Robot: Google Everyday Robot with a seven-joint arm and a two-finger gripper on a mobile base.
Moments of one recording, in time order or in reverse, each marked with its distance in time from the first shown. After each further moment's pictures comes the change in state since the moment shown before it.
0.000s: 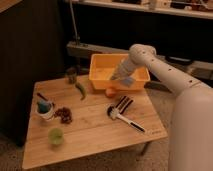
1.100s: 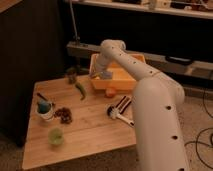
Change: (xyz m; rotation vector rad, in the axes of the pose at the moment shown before) arm -0.106 -0.048 0.080 -0.058 -0.028 -0.192
